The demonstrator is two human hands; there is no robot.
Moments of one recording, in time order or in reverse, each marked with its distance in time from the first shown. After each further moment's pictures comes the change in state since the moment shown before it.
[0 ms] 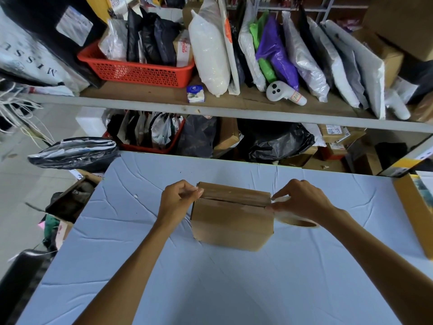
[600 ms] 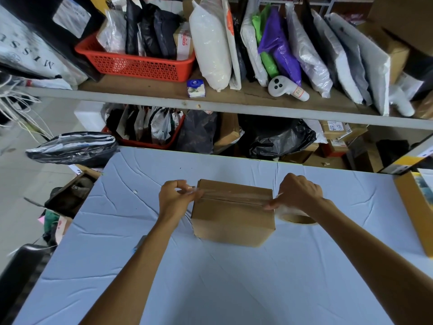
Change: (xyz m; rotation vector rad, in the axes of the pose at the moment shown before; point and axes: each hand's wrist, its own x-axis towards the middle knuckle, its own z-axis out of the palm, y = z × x) left_hand -0.001 0.002 0.008 -0.039 0.161 -0.201; right_hand 0.023 -0.005 0.014 -0.090 -0.063 0.227
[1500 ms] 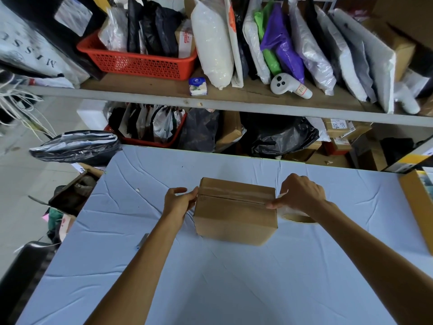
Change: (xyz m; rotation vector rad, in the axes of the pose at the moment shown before) left_hand 0.004 -0.007 0.004 -0.317 -0.020 -0.462; right_hand 0.006 0.007 0.012 0.050 0.044 -0.028
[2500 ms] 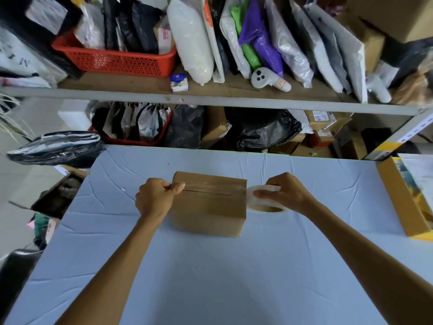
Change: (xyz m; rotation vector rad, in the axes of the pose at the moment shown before) left_hand -0.022 0.013 -0.008 0.878 0.244 0.497; right_hand -0.032 0.023 0.000 0.462 -0.013 -0.190
